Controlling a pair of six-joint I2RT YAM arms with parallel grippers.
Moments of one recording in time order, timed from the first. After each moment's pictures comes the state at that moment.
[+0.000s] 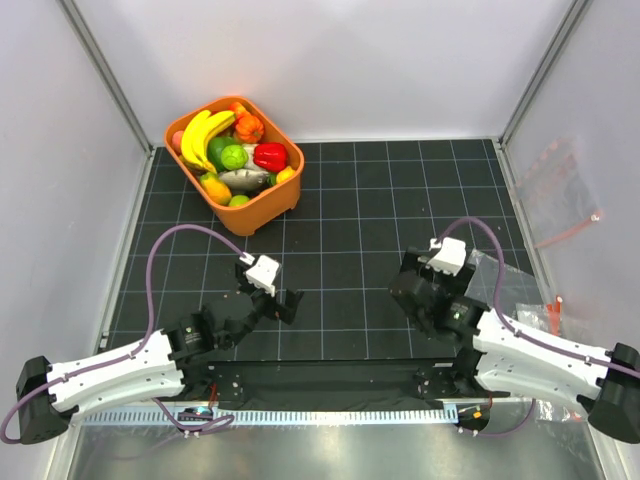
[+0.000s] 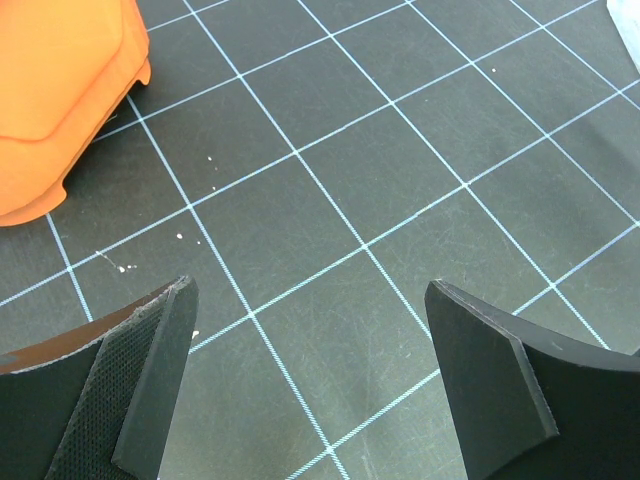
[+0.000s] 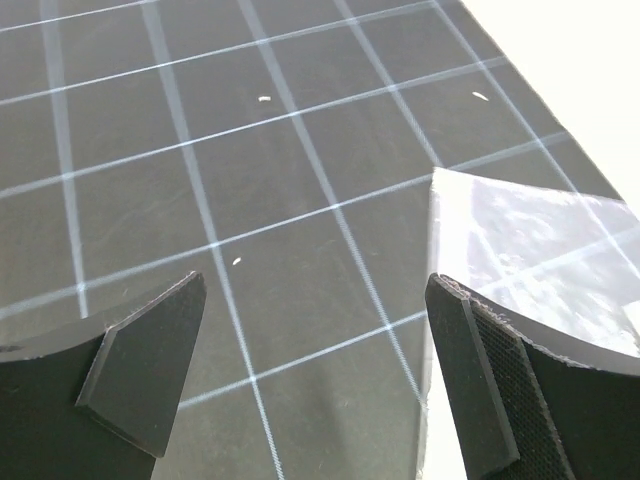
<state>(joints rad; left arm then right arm) -1.12 0.65 0.40 -0.04 -0.53 -0.18 0.98 0.83 0.48 -0.39 1.24 0.72</state>
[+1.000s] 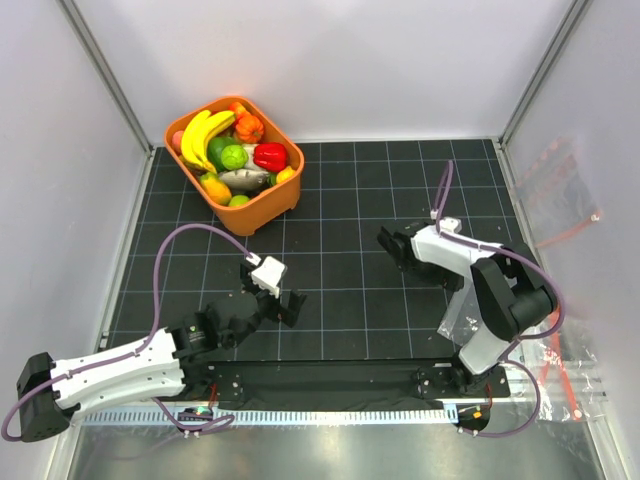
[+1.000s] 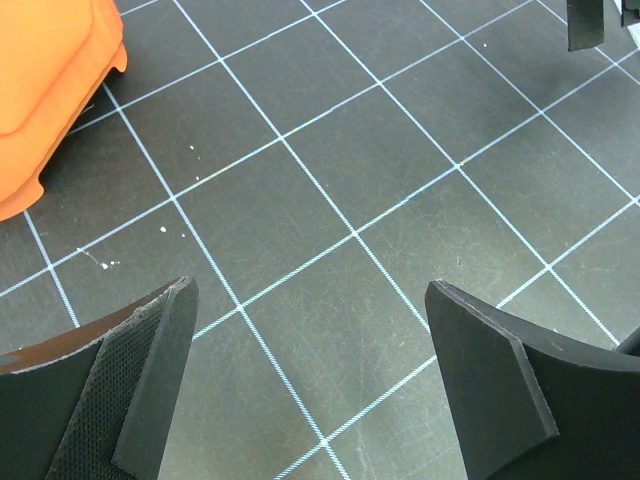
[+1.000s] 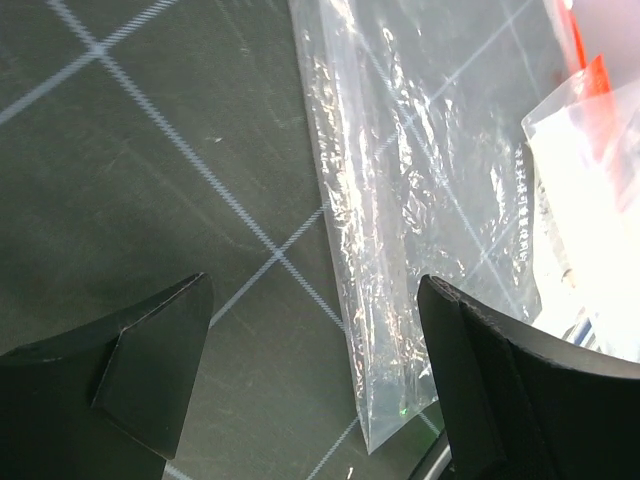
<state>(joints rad) -1.12 0.69 0.40 -0.04 -0.49 -0.18 0.52 1.65 0.96 -1.05 0.87 1.13</state>
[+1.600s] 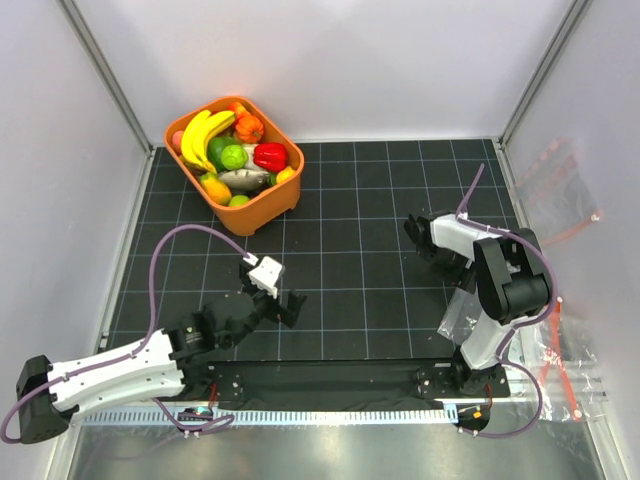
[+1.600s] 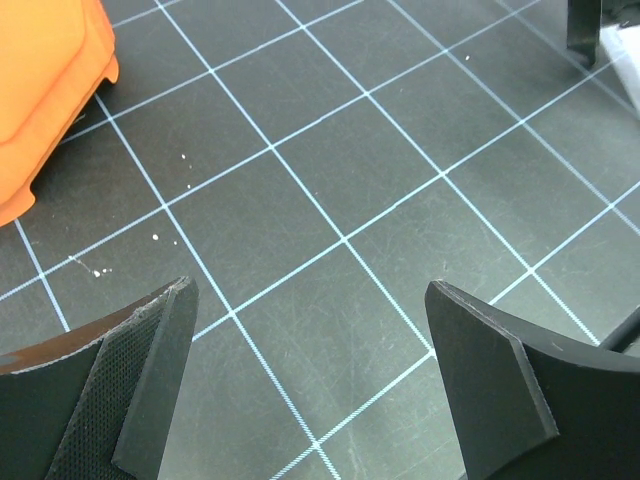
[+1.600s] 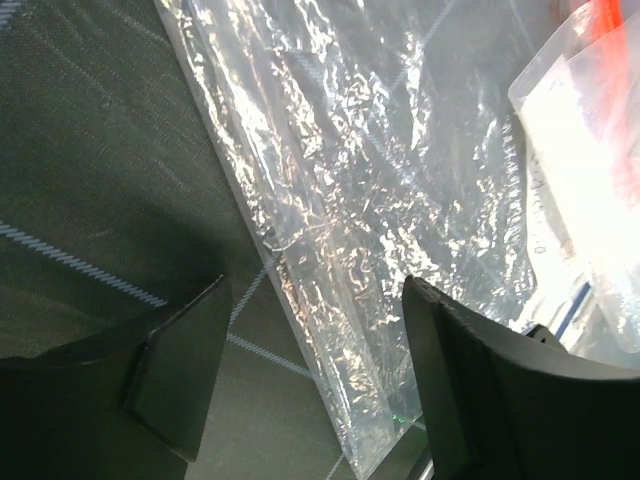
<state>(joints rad) -1.12 0.67 0.40 -0.04 -0.47 -0.19 0.26 1.73 0.98 -1.02 0.75 1.07</state>
